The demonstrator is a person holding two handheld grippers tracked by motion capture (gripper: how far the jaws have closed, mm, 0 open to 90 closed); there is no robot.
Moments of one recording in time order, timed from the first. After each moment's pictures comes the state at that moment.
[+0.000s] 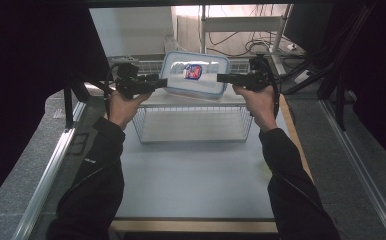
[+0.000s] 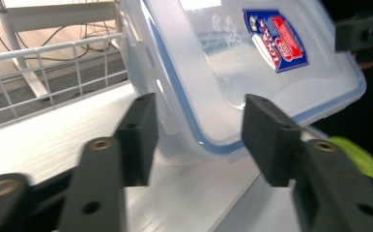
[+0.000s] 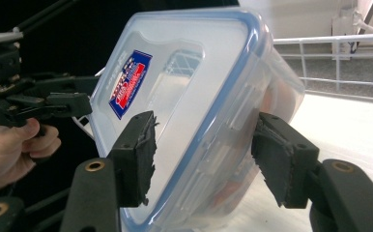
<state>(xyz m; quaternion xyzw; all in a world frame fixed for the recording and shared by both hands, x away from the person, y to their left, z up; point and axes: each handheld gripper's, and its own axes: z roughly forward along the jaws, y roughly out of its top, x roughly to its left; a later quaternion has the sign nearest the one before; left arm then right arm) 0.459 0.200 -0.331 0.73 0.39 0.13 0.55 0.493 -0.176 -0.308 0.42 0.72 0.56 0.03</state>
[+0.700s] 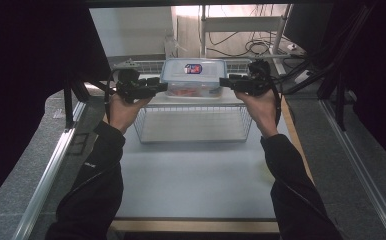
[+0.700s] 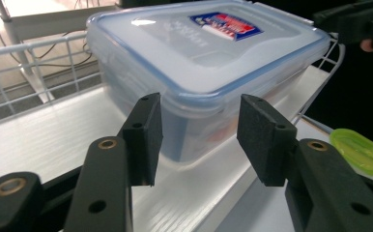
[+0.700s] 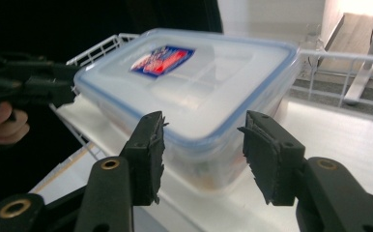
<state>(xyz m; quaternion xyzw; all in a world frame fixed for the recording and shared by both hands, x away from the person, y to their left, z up) 0.449 0.195 -0.339 0.74 0.38 0.15 0.53 0.468 -0.173 -0.307 0.38 0.75 0.53 0.12</state>
